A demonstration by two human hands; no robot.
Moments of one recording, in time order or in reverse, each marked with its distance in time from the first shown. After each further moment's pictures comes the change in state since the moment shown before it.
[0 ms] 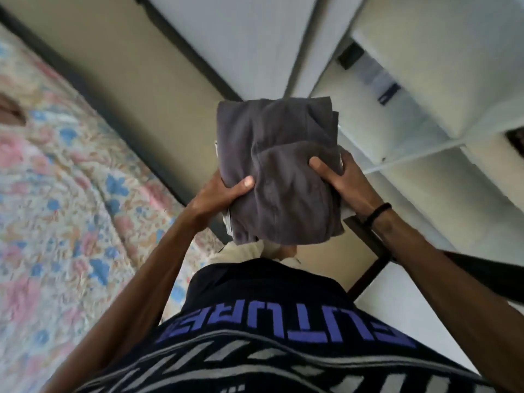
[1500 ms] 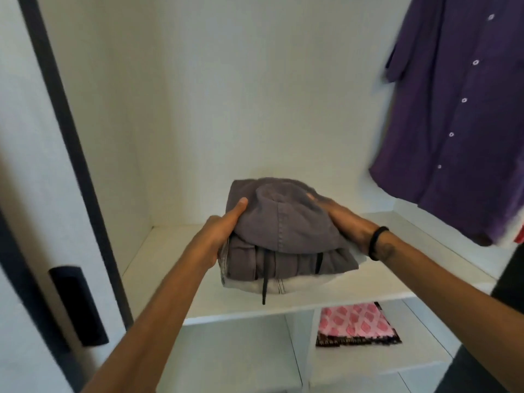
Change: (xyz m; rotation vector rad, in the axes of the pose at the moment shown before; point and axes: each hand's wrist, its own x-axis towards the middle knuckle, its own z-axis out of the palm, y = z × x) left_hand 0.105 0.561 0.359 0.345 -0.550 0.413; right_hand -0.130 -0.235 -0.445 0.173 0.856 -0.307
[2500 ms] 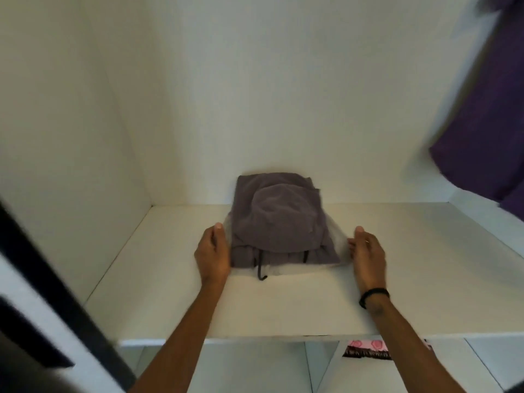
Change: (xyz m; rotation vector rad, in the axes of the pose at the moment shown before) left_hand 0.171 -0.144 0.014 0.168 0.618 0.280; right_hand 0.105 0.193 0.030 0.115 0.746 0.111
